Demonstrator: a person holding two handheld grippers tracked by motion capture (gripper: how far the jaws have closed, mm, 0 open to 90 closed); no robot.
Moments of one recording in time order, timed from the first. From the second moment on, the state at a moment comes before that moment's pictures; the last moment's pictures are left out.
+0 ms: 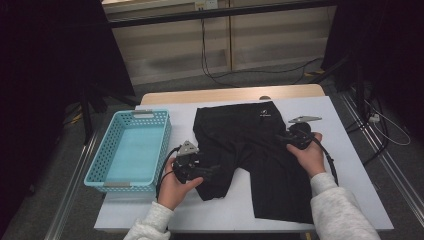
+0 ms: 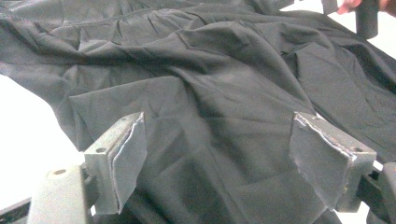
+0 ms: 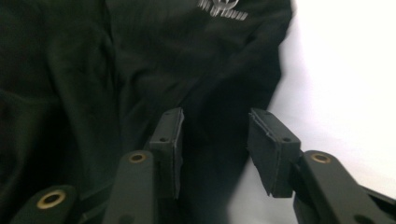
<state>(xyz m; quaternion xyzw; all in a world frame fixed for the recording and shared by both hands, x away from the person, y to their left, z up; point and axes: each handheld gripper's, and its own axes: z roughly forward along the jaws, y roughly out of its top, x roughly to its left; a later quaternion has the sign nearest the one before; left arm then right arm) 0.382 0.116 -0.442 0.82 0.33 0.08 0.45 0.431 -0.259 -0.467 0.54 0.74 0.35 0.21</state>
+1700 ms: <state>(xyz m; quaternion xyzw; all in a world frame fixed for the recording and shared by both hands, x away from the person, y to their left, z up) 0.380 0.119 -0.444 0.84 0.32 0.09 0.43 0.344 -0.257 -0.448 0.52 0.73 0.39 0.22</state>
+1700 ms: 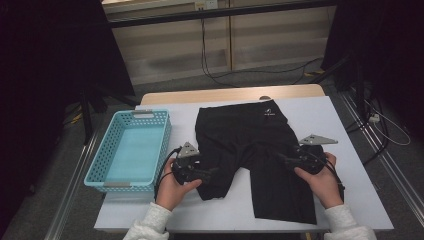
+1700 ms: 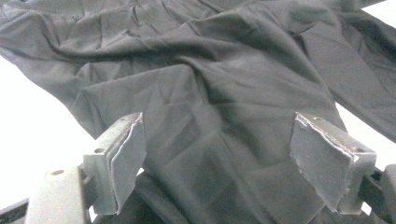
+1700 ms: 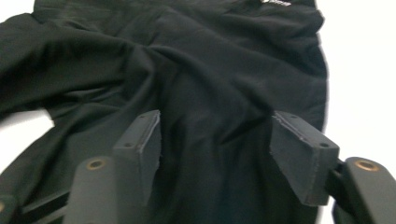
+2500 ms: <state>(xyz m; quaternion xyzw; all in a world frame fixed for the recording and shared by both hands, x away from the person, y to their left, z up) 0.376 0.119 -0.455 0.85 0.34 0.08 0.40 0.336 -0.226 -0.443 0.47 0.76 0.40 0.22</state>
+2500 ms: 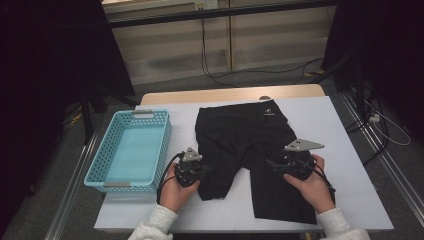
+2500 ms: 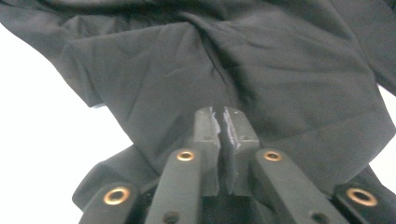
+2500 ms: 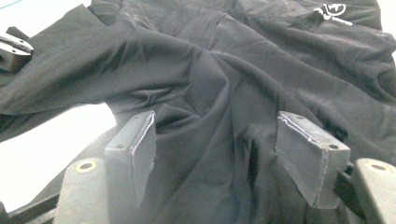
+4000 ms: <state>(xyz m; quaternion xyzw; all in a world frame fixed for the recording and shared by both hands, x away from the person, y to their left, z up) 0.374 0.122 -0.447 0.84 0.33 0.09 0.42 0.296 -0.296 -0.454 0.54 0.73 0.34 0.23</state>
